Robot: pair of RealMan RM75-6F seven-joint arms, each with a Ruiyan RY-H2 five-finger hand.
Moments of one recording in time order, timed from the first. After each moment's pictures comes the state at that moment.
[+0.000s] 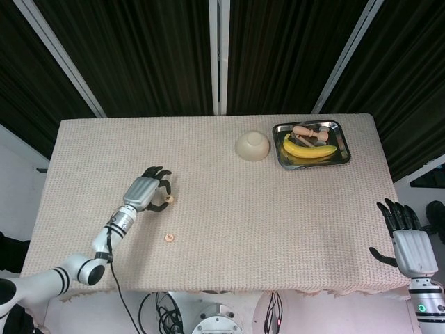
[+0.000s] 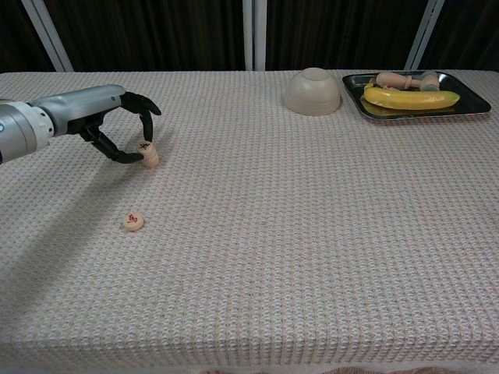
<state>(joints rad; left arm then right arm) -0.74 -1.61 -0.15 -1.18 1.28 0.85 -0.12 0.07 -1.17 0.04 -1.51 -1.50 1.44 0.01</state>
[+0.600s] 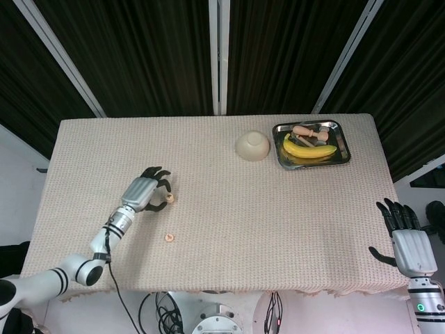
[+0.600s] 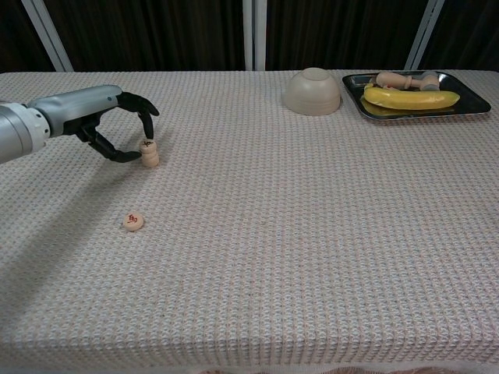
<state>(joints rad) -0.73 -1.61 -0.14 -1.16 1.31 0.87 -0.17 0.08 -1.17 0.04 -1.52 -1.50 1.44 -0.01</state>
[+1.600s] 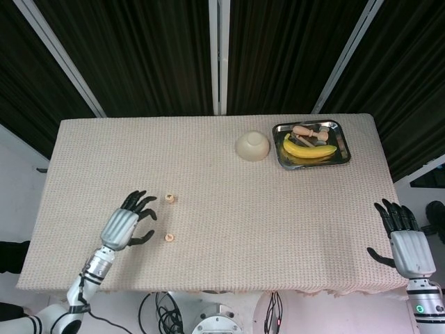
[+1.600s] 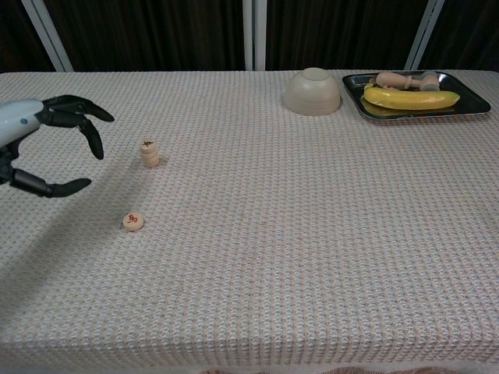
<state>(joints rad) -0.44 -1.56 0.03 -1.38 1.53 1.31 -0.09 0.07 -1.18 0.03 -1.52 -1.52 1.46 0.00</state>
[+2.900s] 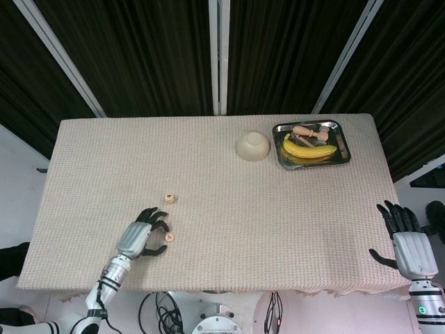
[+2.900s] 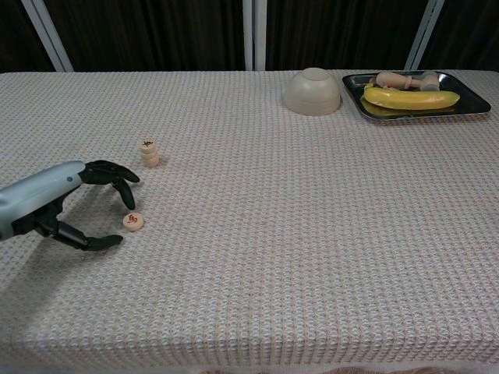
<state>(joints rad) -0.42 -1.67 -0.01 -1.38 1.41 1.13 -0.08 0.07 -1.18 0.03 -1.50 -1.51 1.45 0.03</state>
